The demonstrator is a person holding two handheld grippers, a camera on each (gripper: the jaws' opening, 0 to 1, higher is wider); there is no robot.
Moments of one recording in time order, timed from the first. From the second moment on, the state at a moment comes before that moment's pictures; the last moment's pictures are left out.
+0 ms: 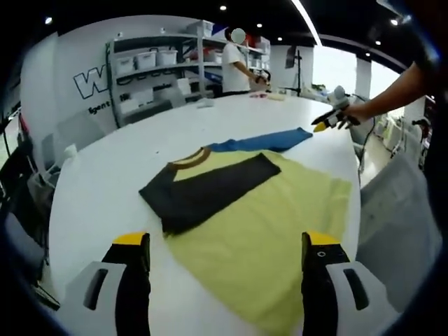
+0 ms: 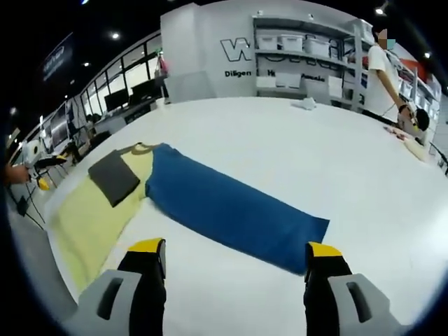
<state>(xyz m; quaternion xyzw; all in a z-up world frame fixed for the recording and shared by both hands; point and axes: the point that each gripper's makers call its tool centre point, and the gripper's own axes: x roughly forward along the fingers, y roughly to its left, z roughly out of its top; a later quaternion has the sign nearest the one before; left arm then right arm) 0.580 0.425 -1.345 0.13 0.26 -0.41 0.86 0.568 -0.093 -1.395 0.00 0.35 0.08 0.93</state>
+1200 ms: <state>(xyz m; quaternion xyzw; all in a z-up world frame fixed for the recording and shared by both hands) 0.557 0.449 -1.344 0.13 0.27 -0.38 0.87 0.573 -0.141 -1.431 0.03 0.39 0.00 0.92</state>
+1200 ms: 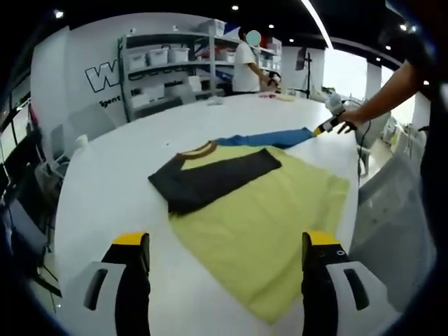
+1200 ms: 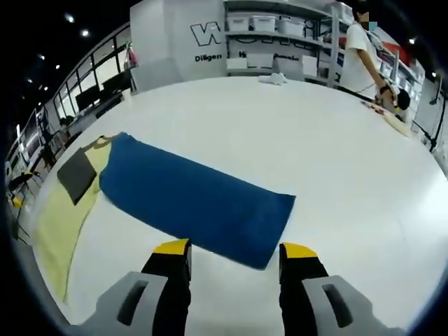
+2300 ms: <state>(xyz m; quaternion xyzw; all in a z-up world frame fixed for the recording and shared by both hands) 0.553 0.460 -1.340 0.13 0.26 -0.36 0.88 0.582 -0.157 -1.436 0.04 0.42 -0.02 0.91</state>
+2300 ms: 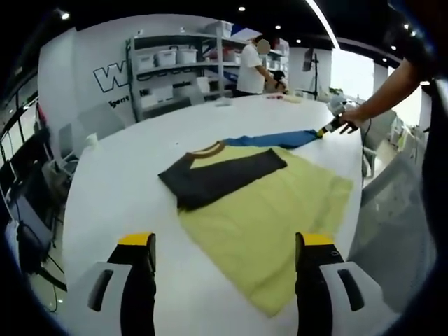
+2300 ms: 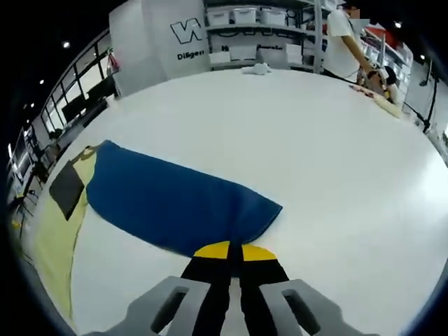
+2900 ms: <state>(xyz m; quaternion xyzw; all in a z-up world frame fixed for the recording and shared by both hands) 0.559 0.456 -1.337 0.12 0.25 -0.37 0.89 0.619 -0.141 -1.368 -0.02 0.35 0.00 0.93</state>
